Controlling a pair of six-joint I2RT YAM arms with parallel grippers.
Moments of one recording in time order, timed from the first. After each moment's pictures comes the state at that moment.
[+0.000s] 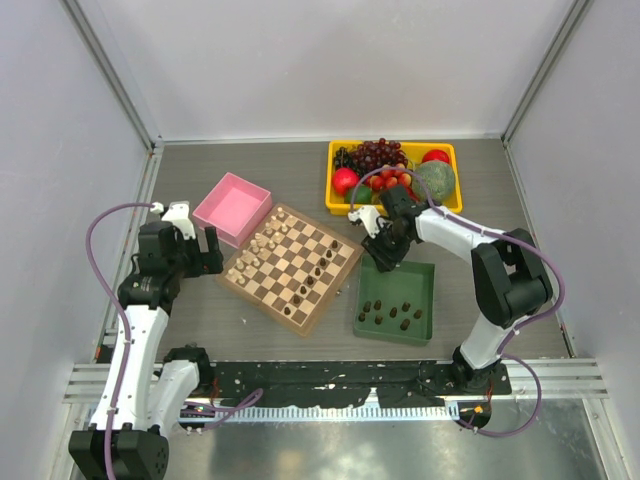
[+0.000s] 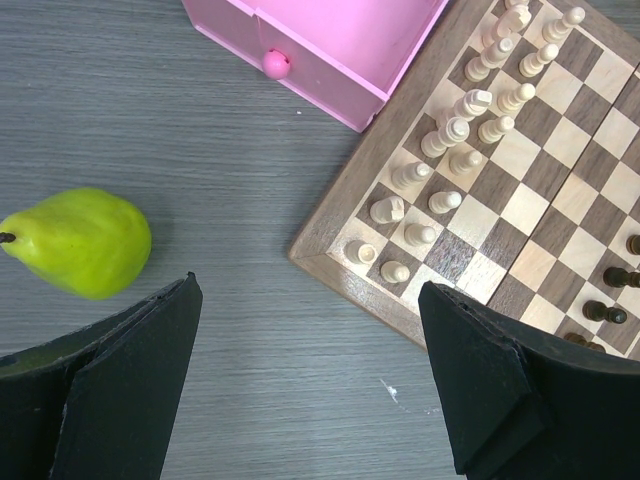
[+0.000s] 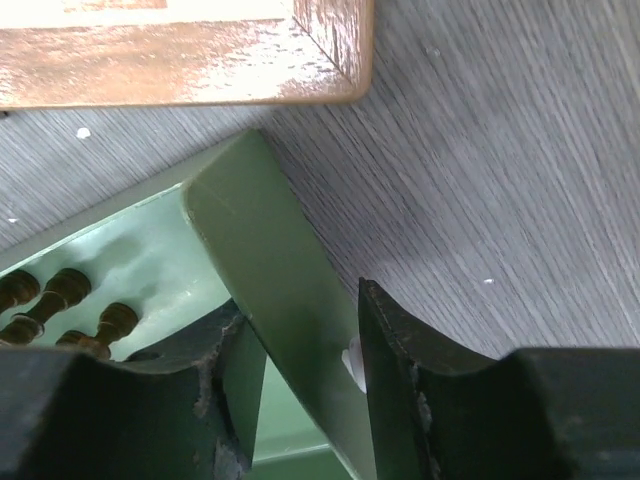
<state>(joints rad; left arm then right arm) 0.02 0.79 0.76 -0.65 0.07 -0.08 0.43 1.72 1.12 -0.65 -0.26 -0.47</state>
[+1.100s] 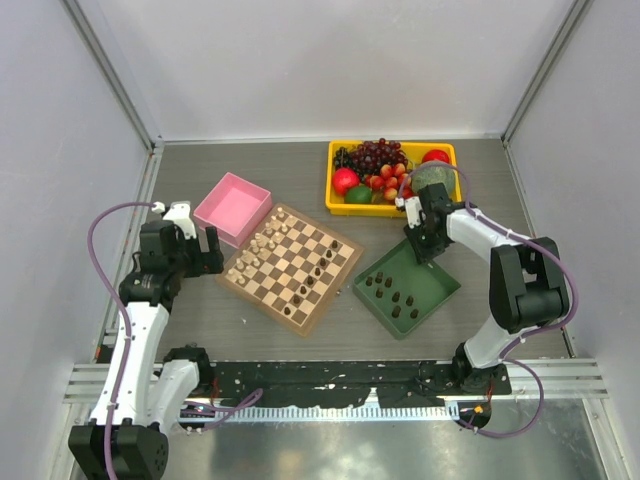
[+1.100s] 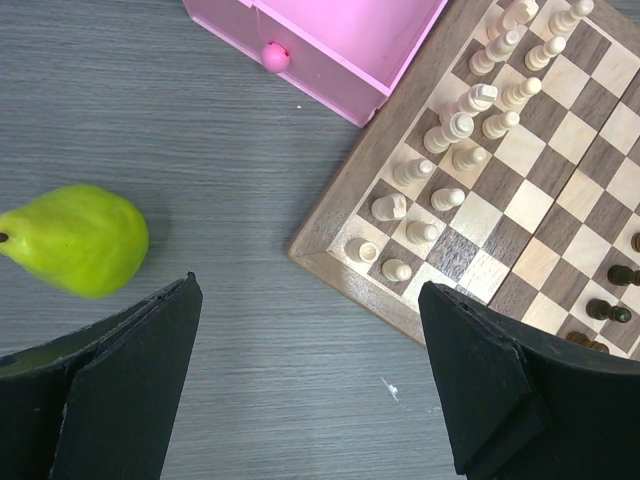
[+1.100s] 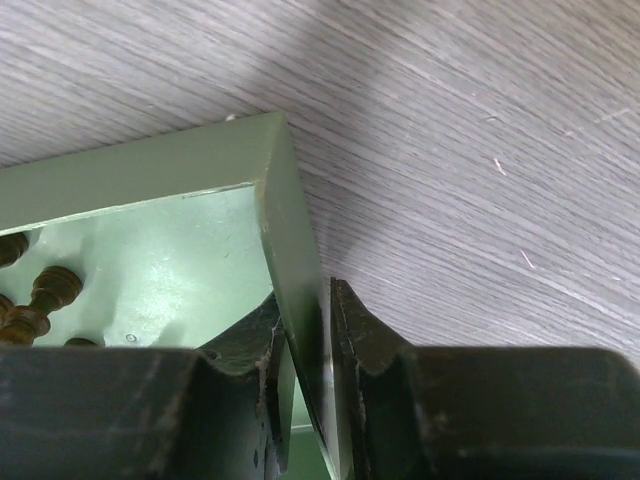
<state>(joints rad) 0.02 0.80 0.76 -0.65 0.07 -0.08 0.20 1.65 1.02 -0.62 -0.07 -0.28</state>
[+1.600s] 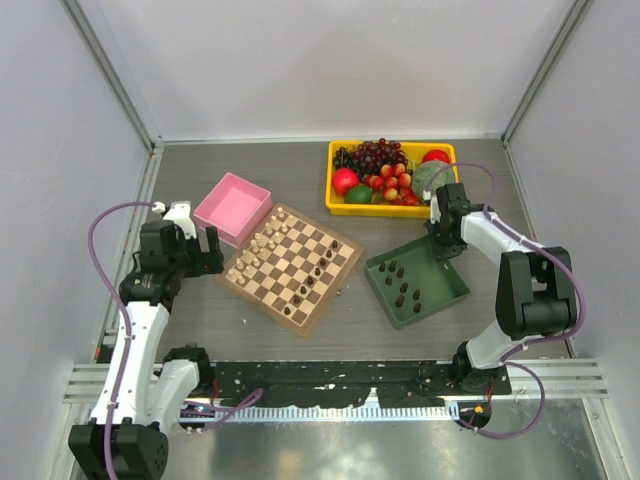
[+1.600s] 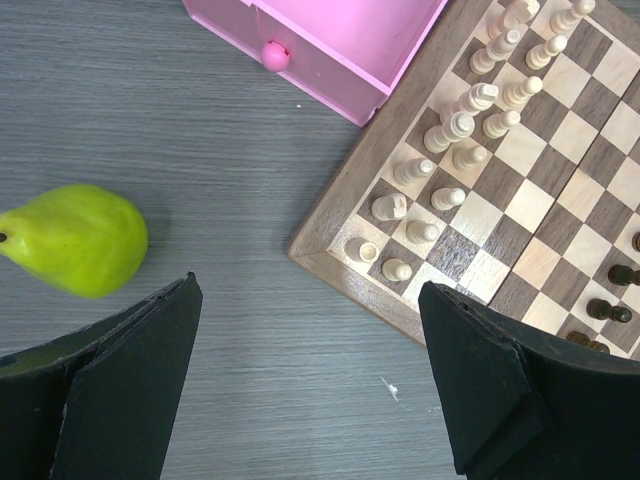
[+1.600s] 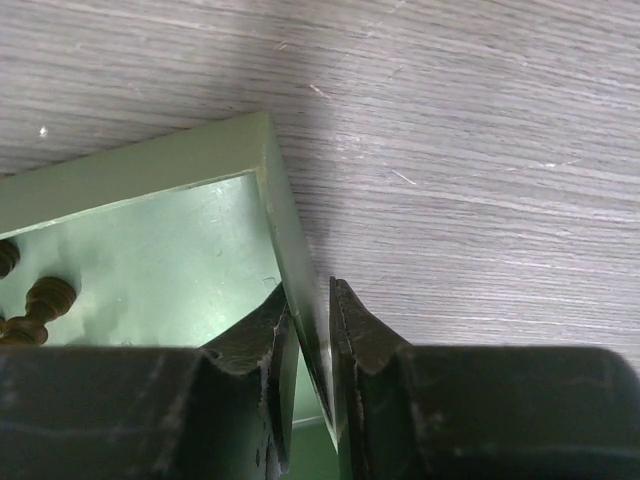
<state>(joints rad) 0.02 0.81 0.76 -0.65 0.07 -0.08 0.10 1.59 0.98 -0.61 0.07 -0.12</state>
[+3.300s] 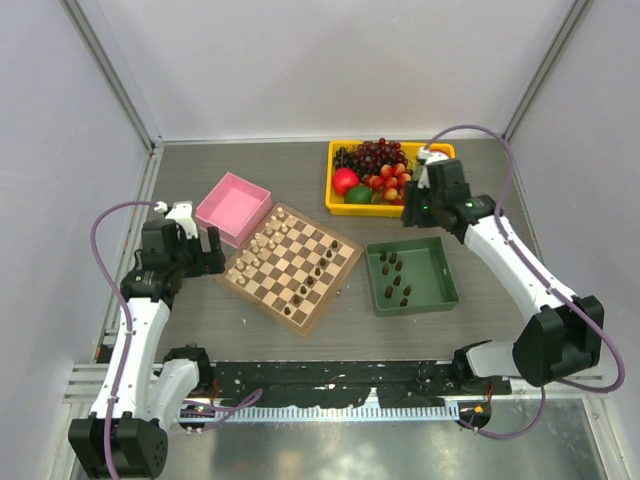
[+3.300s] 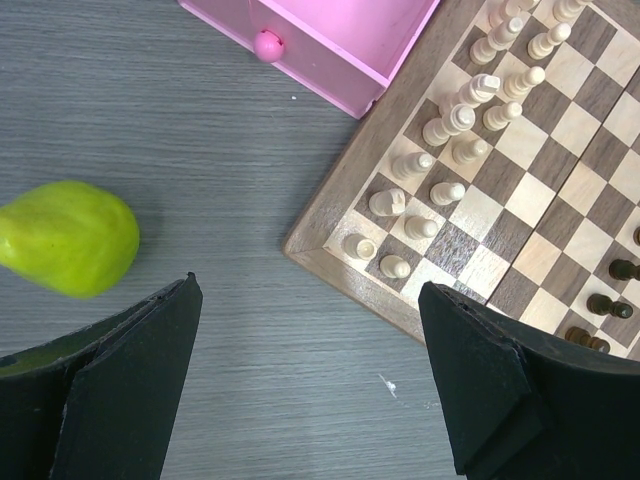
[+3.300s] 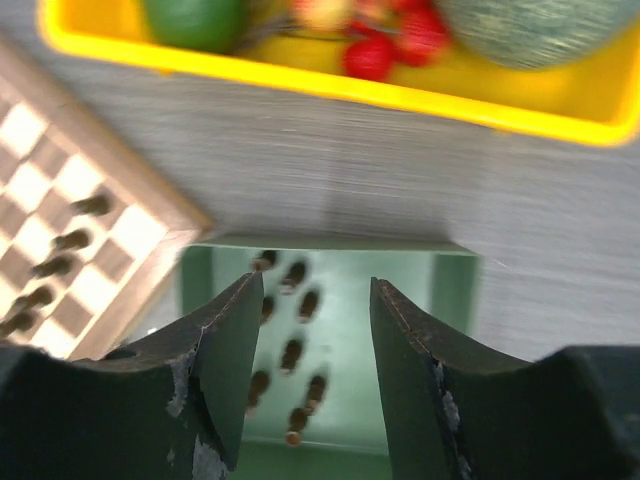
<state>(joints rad) 0.02 0.84 0.76 -0.65 0.08 -0.08 0.24 1.33 1.14 -0.60 0.04 0.19</state>
